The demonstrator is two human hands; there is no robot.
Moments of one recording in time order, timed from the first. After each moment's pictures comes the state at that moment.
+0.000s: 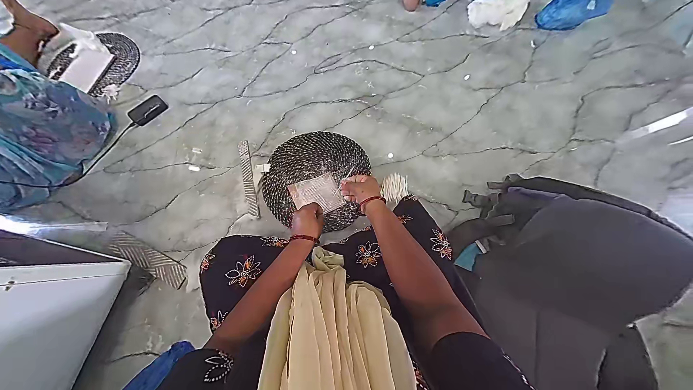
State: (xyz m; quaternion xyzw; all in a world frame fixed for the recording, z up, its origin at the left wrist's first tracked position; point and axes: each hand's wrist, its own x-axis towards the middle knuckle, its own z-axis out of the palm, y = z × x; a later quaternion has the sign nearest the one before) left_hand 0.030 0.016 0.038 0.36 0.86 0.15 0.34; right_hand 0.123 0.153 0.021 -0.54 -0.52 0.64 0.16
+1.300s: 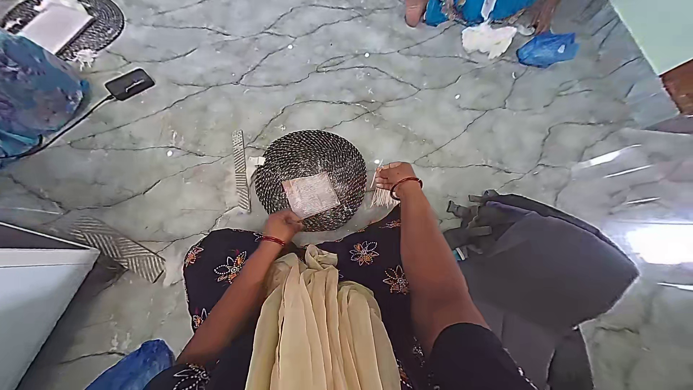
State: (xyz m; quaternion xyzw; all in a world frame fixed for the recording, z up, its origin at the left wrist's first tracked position) left_hand -0.016 -0.031 0.015 0.29 0.81 0.27 0.43; right_hand 0.164 0.223 0.051 -0.61 -0.55 0.55 0.14
